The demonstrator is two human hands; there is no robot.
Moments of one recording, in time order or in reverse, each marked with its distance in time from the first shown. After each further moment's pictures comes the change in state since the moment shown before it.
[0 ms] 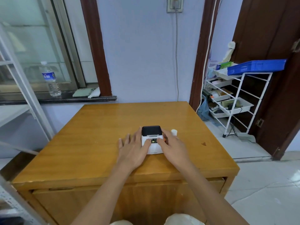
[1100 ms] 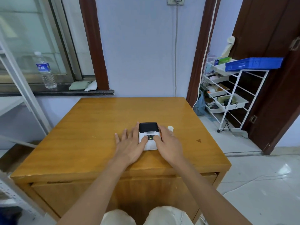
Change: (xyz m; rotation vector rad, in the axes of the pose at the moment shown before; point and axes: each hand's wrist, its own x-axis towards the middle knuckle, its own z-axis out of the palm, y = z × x) left_hand -0.002 0.000 -0.007 0.011 -0.058 0.005; right_hand -0.006 -0.019 -0.005 -0.096 0.010 -0.005
